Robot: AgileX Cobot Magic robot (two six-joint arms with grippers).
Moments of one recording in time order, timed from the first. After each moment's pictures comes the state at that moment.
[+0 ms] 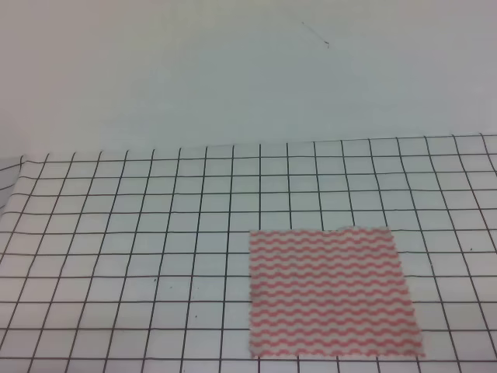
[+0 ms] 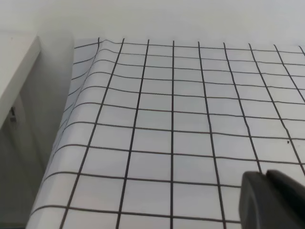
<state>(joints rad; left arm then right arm) -0.01 0.00 0.00 -0.13 0.30 -0.02 -0.09 0.00 0.00 -0.03 0.33 -0.05</state>
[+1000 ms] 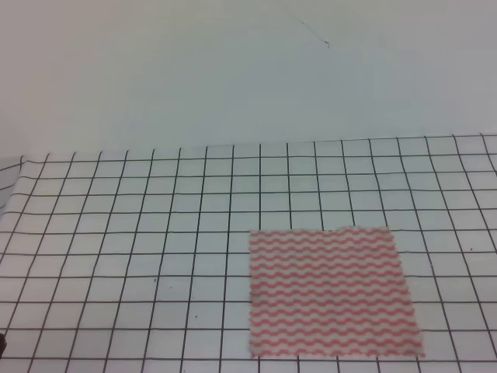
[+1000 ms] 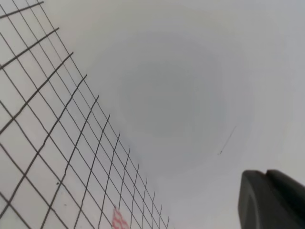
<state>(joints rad) -0.01 0.00 0.00 -1.08 0.17 -0.11 -0.09 0.00 0.00 0.81 0.03 0.05</state>
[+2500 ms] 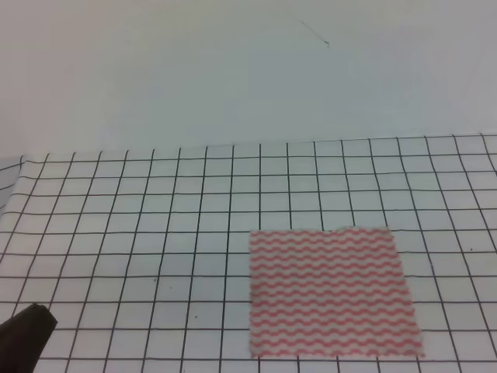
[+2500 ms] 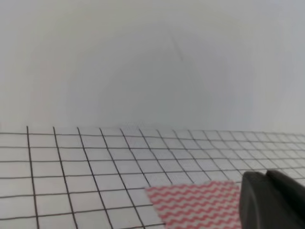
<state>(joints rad) -0.01 0.14 -0.23 -1.31 0.48 0.85 -0.06 0.21 -0.41 0.66 0.65 -0.63</state>
